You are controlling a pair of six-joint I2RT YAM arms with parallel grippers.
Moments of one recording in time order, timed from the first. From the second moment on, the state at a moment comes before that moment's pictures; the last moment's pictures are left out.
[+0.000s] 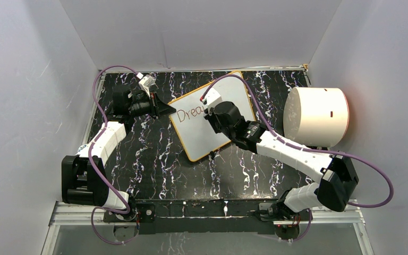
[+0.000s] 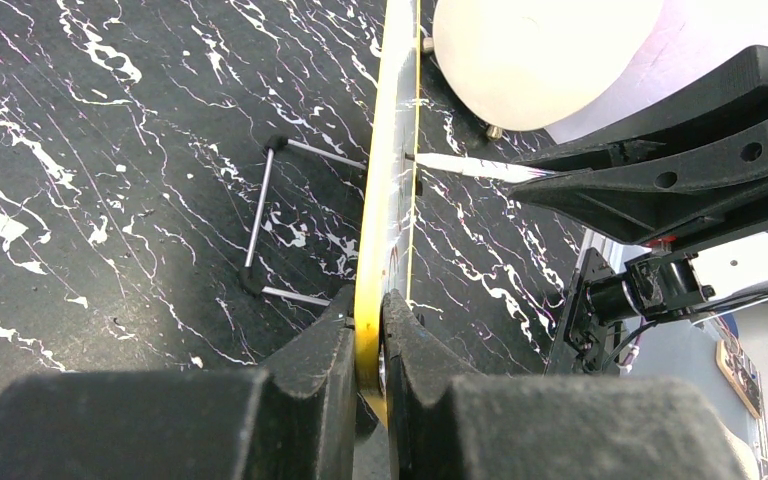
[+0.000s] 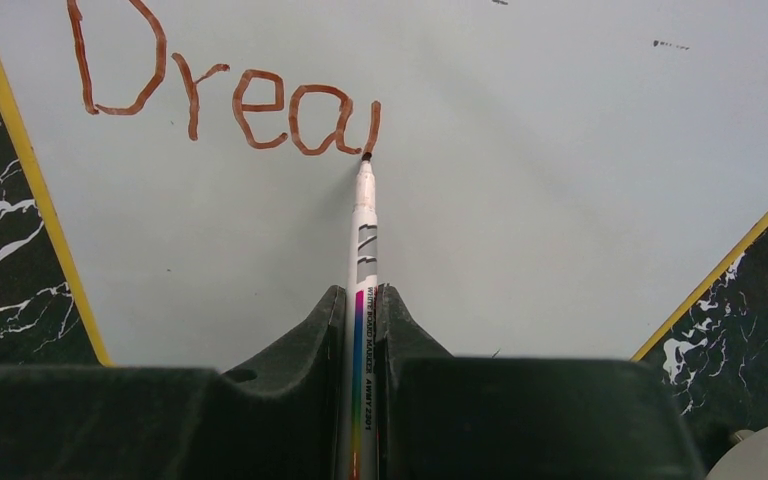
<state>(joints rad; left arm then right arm) -0.10 1.41 0.93 0.08 0.96 -0.27 0.92 1.38 1.10 -0.22 0.33 -0.04</state>
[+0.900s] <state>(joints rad) -0.10 1.41 0.93 0.08 0.97 -0.26 0.90 1.38 1.10 -0.15 0.36 -0.06</state>
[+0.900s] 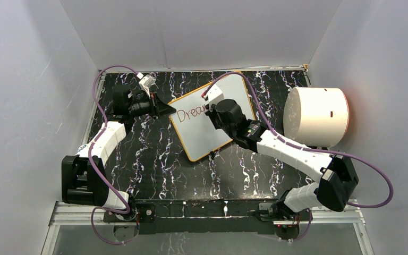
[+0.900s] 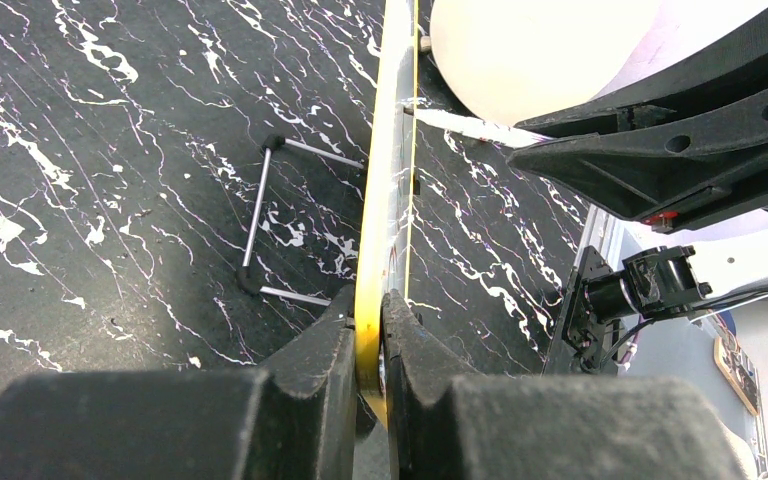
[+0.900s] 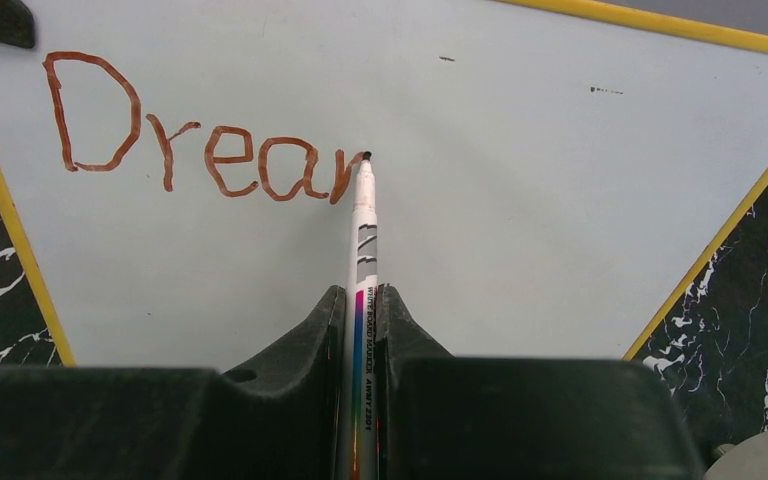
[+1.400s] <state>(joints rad) -0.10 1.41 0.93 0.07 0.97 -0.26 0.90 1.38 1.10 -0.20 0.35 -0.05</state>
